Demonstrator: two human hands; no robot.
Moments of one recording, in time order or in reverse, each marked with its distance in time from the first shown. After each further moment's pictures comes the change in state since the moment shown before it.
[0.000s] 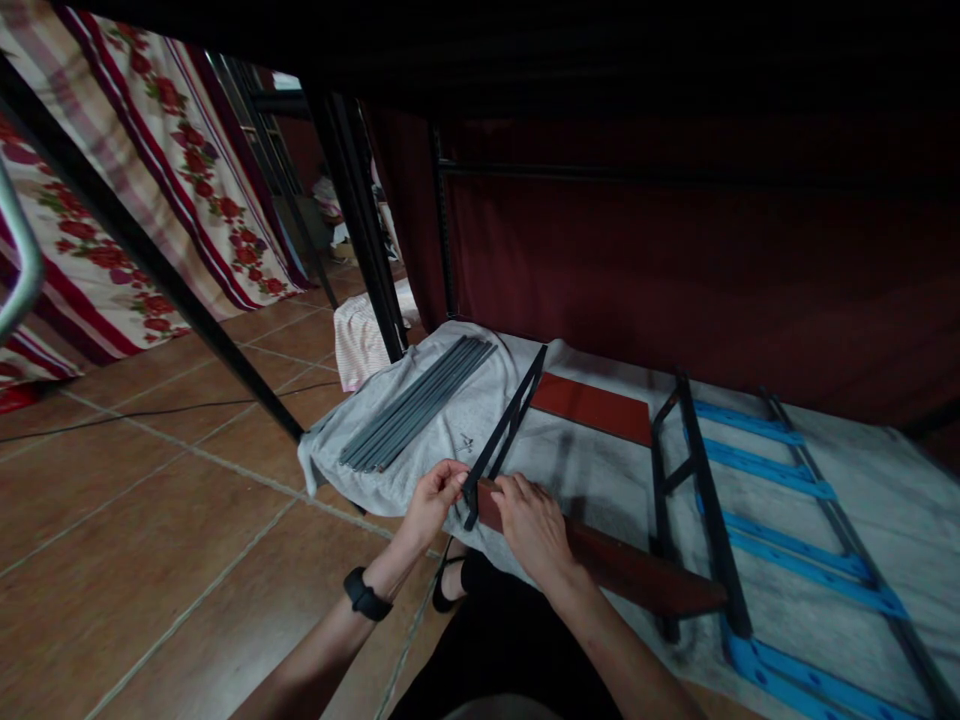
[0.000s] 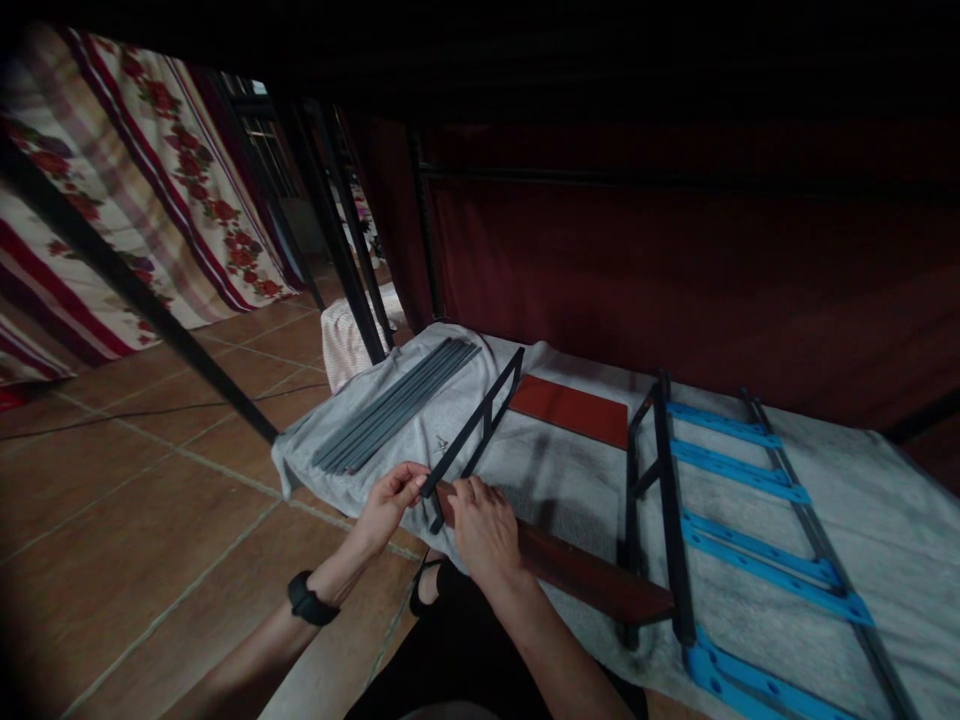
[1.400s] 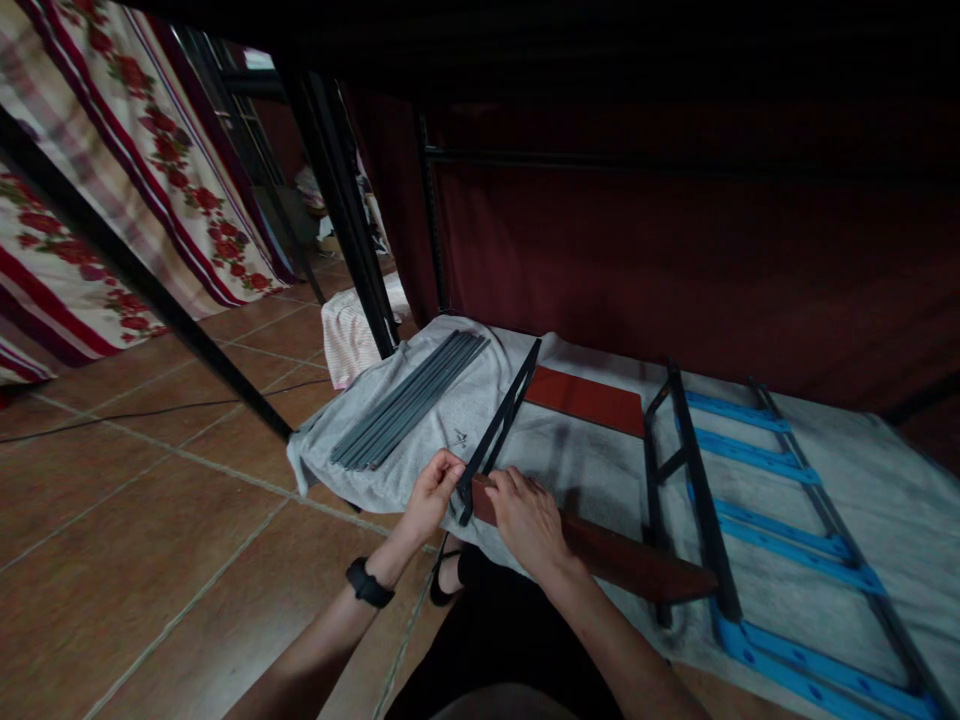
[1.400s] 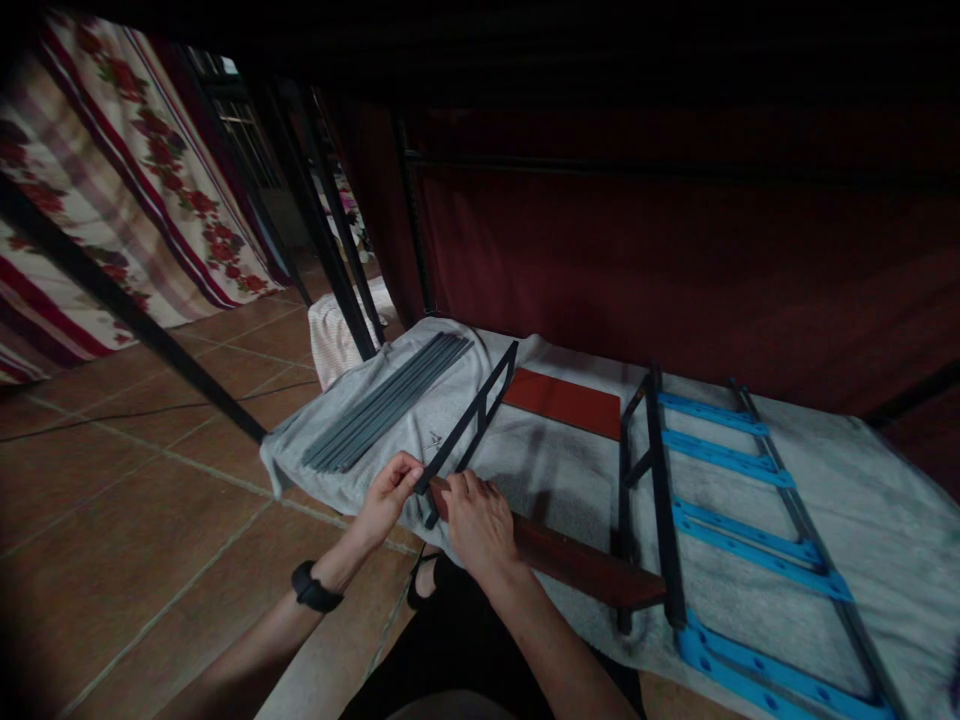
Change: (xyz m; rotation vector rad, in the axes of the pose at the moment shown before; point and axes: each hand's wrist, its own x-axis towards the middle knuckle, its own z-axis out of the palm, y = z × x) left_hand 0.008 -0.006 0.005 0.050 -0.031 0.145; right_hand 0.000 0.003 0.004 -0.033 0.010 -0.014
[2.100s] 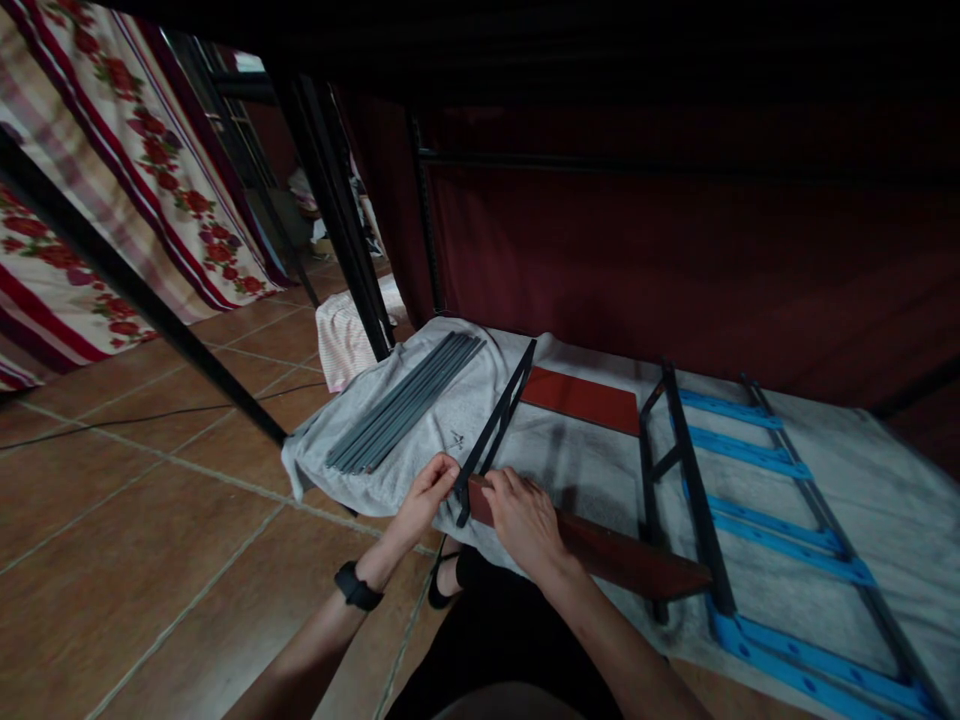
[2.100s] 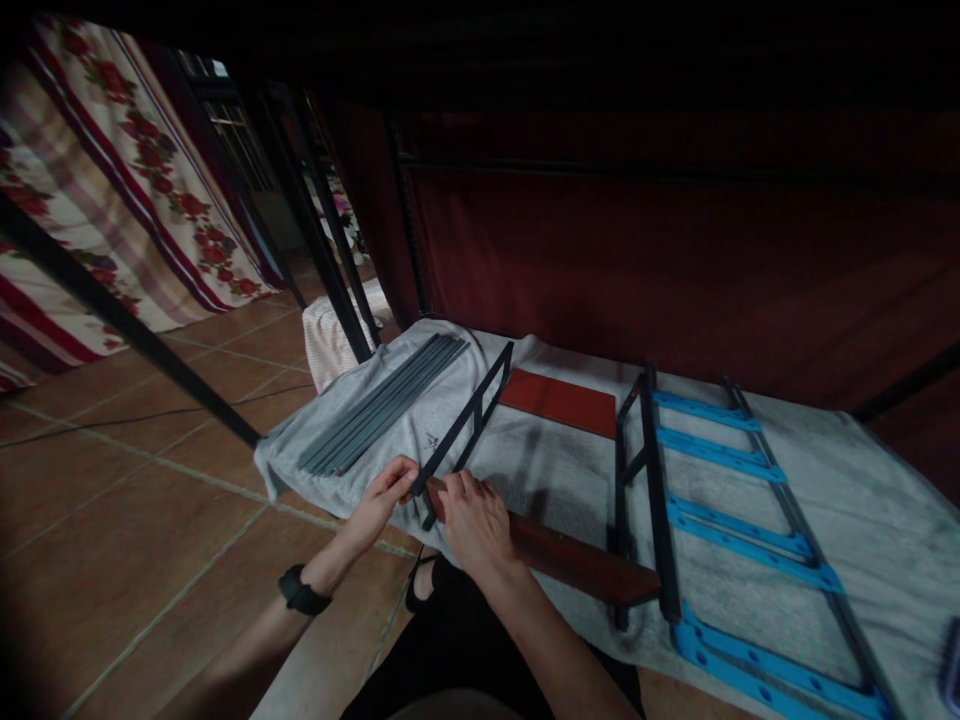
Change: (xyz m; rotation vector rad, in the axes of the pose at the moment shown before) left_hand -0.001 -0.006 -0.010 0.039 -0.121 -0.076; right_hand 0.000 0.000 -0.002 0.003 -0.007 0.016
